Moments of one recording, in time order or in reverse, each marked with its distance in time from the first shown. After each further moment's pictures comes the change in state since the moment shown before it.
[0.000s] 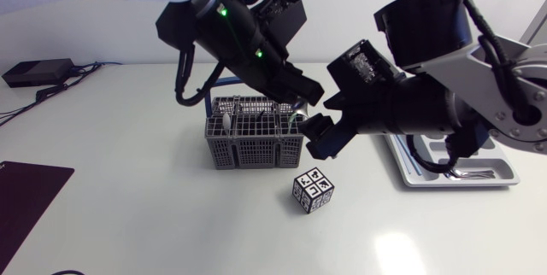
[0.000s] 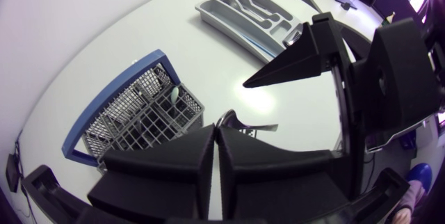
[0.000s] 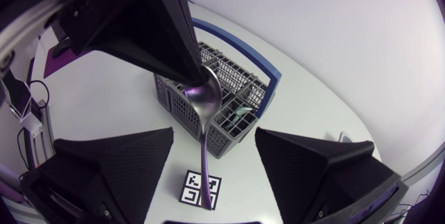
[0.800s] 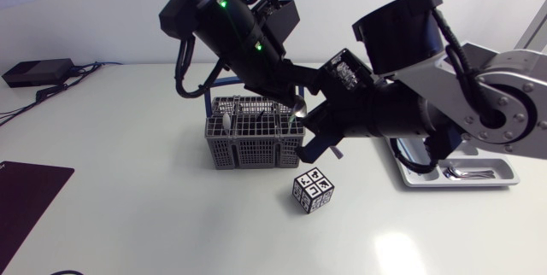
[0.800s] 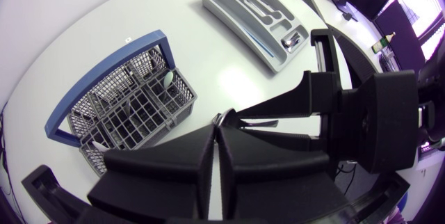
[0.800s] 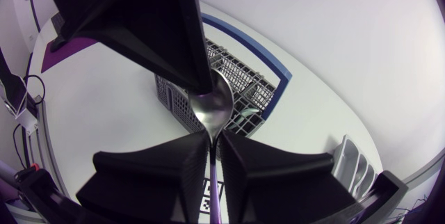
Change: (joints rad) left arm 0.029 0.053 0.072 -0.097 0.084 -0.097; right arm 0.028 0.057 0.000 0.040 0.024 -0.013
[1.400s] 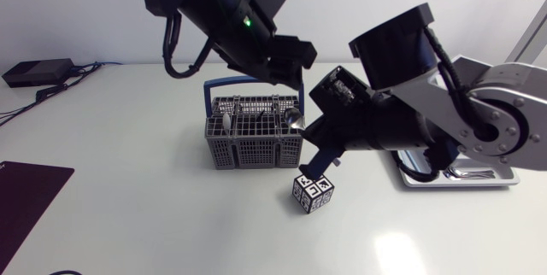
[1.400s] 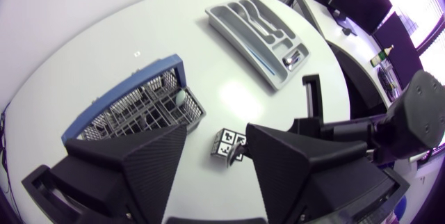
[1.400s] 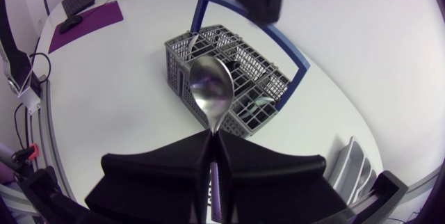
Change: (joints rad) left arm 0.052 -0.002 0.072 0.002 0.016 0.003; right arm -0.003 -0.008 -0.047 -0.015 -0.049 -0.060
